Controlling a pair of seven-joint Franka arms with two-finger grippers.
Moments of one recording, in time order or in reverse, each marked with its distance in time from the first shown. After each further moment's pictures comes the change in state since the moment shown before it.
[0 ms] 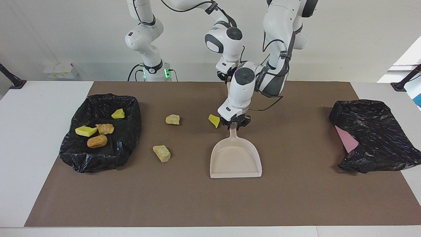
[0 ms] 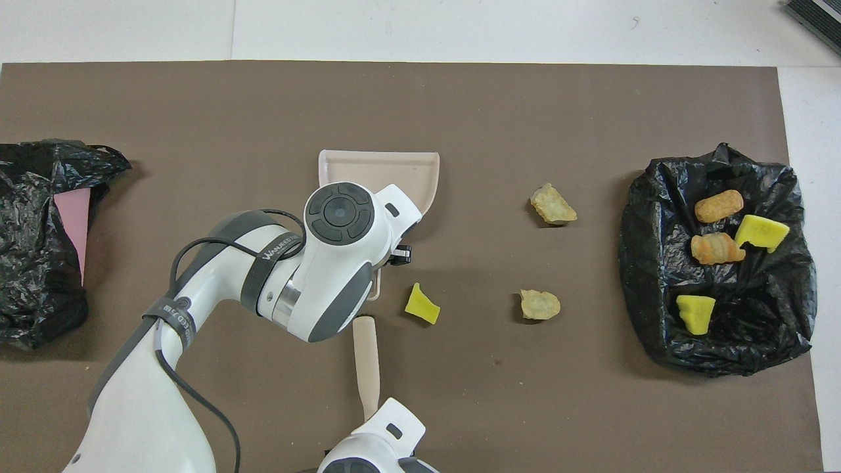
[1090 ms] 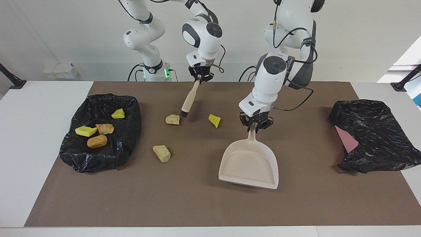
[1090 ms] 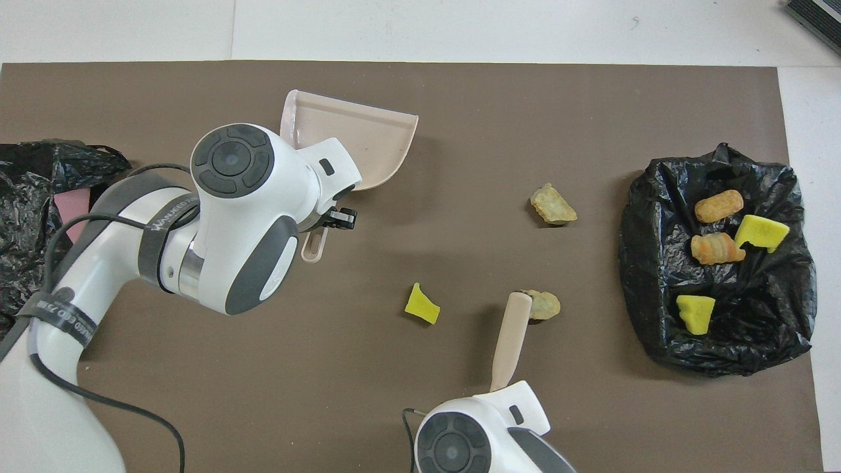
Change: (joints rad) left arm 0.124 -0.088 0.025 0.071 0.018 -0.093 0.329; right arm -0.242 -0.238 -0.011 -0.142 -0.224 -0.351 0.297
